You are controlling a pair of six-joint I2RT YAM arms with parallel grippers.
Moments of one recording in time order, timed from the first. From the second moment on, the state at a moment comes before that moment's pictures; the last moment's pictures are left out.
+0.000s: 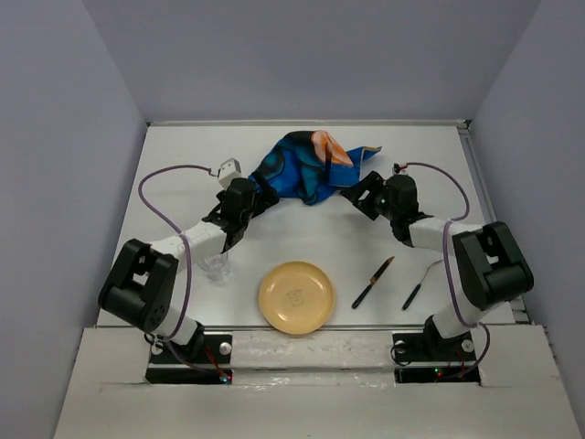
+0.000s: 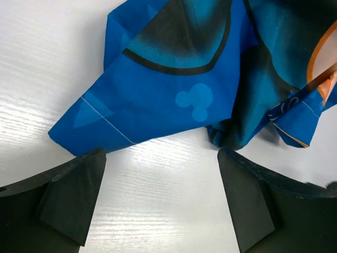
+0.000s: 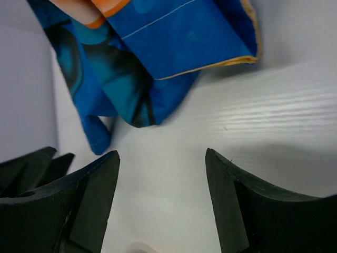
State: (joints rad) left arm -0.48 1.51 0.77 0.24 -0.30 -0.80; right arm 0.29 1.55 0.73 0.37 -0.16 0.88
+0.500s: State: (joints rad) left arm -0.46 1.40 0.68 0.31 -0.30 -0.84; right arm 0.38 1.95 0.76 0.93 -0.09 1.25
